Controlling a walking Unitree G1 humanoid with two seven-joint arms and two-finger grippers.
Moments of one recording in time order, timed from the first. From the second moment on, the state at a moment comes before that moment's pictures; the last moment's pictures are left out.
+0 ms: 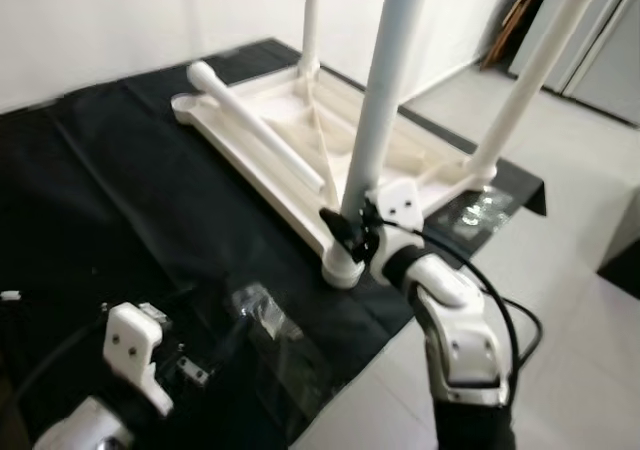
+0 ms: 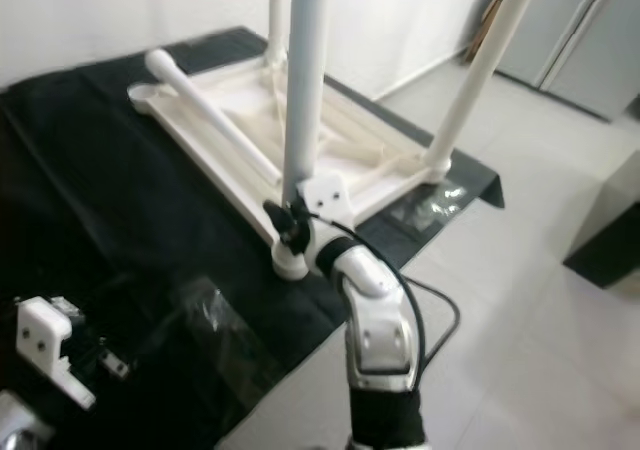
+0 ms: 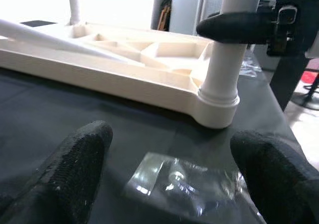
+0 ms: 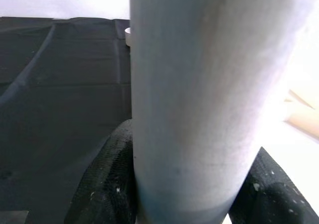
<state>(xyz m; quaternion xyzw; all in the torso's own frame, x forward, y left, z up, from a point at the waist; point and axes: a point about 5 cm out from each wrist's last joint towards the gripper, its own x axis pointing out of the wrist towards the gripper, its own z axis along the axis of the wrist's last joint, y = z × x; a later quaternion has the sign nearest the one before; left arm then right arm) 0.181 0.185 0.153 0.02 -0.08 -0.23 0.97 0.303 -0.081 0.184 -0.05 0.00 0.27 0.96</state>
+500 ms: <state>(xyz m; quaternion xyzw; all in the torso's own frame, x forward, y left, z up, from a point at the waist) 0.182 0.183 0.151 0.02 -0.08 -0.22 0.97 0.306 -0.058 0.201 -0.09 0.03 0.53 0.84</state>
